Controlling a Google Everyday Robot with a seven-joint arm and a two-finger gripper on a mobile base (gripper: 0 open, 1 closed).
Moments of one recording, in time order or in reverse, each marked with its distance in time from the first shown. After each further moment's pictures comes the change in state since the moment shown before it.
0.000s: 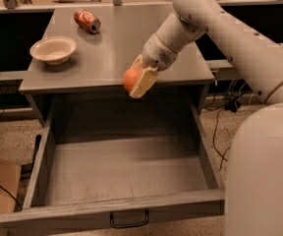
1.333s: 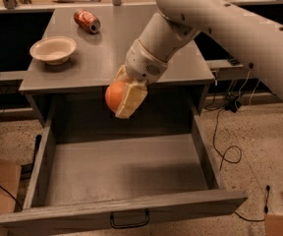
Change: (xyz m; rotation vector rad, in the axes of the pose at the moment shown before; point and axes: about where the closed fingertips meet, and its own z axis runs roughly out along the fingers) arm -0.061 0.101 0.005 -0.021 0.052 -0.111
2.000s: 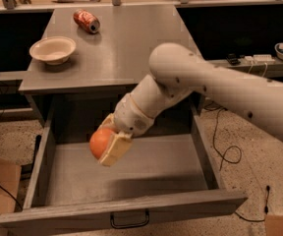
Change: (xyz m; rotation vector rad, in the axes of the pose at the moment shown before) arm -0.002 0.062 0.104 -0.092 -0.193 0.069
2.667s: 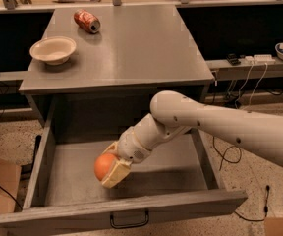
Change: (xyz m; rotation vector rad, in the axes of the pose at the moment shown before) arm 0.069 -0.008 0.080 0.015 -0.075 0.106
